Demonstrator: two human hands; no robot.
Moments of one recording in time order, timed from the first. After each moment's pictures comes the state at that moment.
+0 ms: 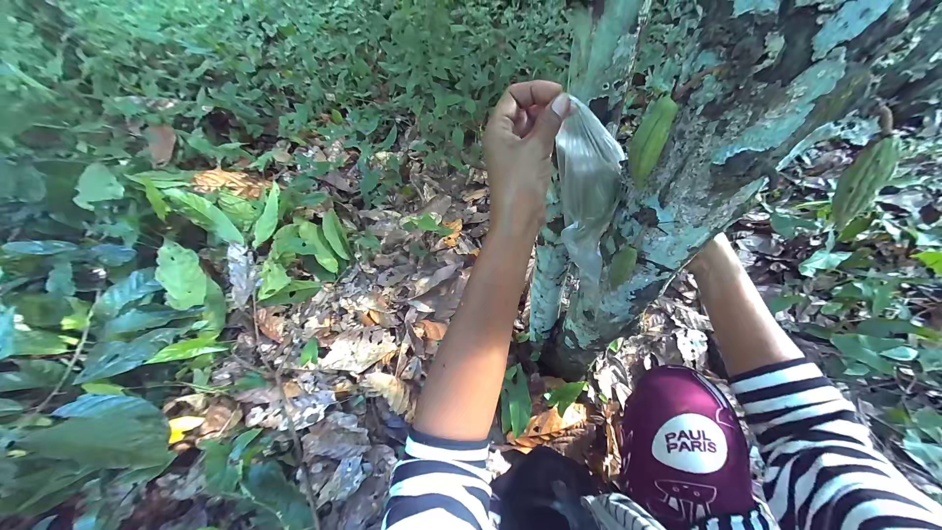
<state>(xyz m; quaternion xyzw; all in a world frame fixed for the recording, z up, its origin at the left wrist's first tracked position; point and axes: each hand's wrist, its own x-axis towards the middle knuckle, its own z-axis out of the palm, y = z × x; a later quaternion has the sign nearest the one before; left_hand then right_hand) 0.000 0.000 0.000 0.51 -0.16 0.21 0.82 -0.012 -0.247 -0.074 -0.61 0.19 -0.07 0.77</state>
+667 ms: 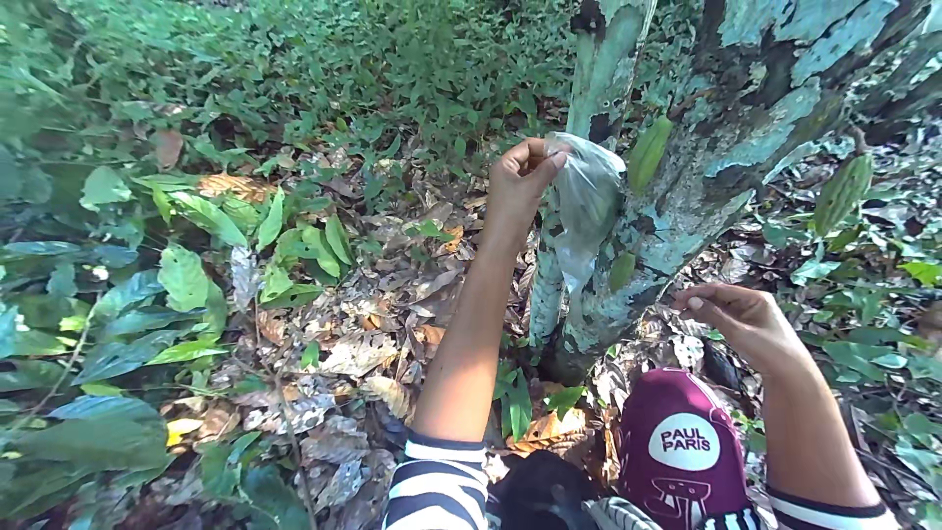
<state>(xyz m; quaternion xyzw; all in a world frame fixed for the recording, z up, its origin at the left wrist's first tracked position) 0.006 0.019 -0.029 0.58 -0.17 0.12 0.78 -0.119 -0.297 -0.109 -0.84 -0.12 -0.06 0.53</state>
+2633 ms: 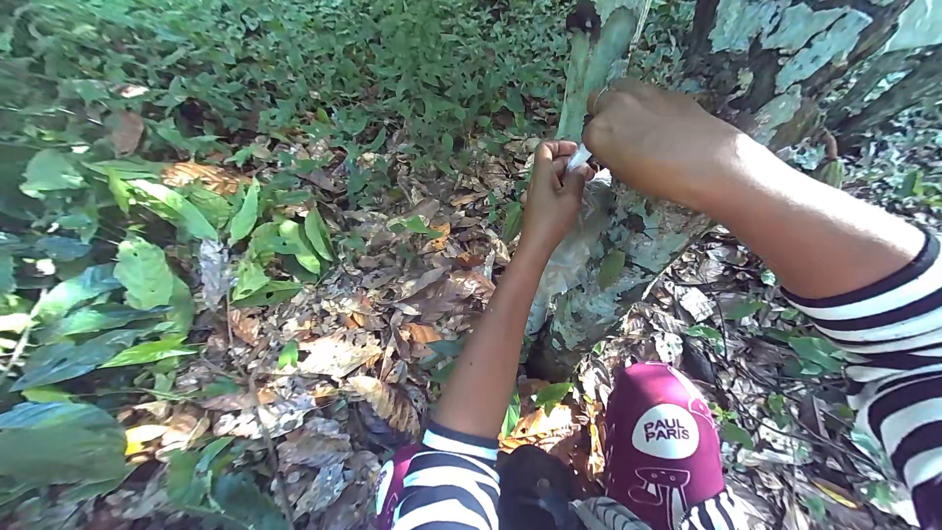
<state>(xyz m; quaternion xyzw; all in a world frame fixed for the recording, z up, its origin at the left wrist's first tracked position) 0.014 -0.028 -0.051 0.62 -0.22 0.15 0.74 -0.028 -0.113 0.090 -0.94 -0.24 -0.04 -0.22</state>
